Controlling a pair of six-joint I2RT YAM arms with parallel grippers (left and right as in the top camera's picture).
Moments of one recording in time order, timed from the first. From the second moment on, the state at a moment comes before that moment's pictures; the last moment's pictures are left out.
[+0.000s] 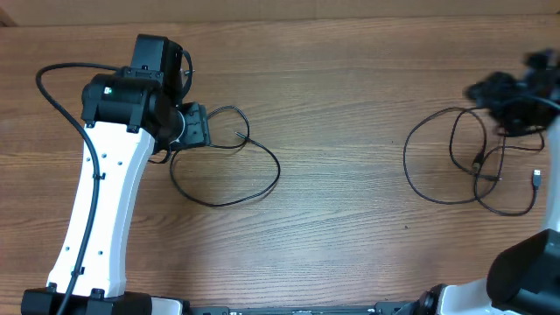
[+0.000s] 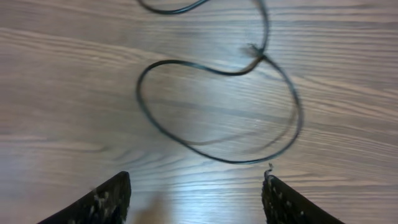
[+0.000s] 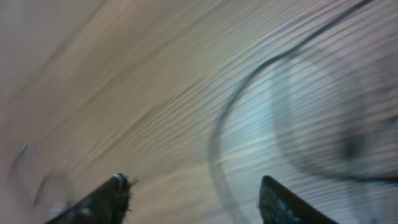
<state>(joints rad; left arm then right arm) -0.15 1.57 1.70 -1.43 -0.06 -0.33 -0.35 1.66 1.54 -1.01 -0.42 0.21</state>
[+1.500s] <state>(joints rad) -0.10 2.07 1.70 -1.21 0.02 0.06 0.69 1.83 1.07 -0.30 -0.42 1.04</state>
